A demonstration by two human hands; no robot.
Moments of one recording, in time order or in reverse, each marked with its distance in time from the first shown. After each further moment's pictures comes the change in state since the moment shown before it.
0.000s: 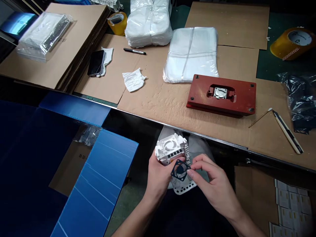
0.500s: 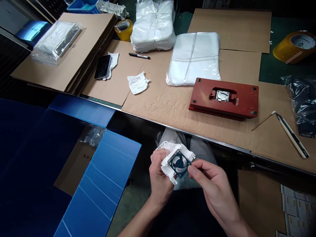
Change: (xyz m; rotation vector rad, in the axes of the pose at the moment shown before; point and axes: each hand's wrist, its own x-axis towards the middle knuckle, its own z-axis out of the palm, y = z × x) left_hand -0.005 -0.016 -0.013 0.470 0.086 0.593; right_hand 0.001 -0.011 0.019 0.485 0.050 0.221
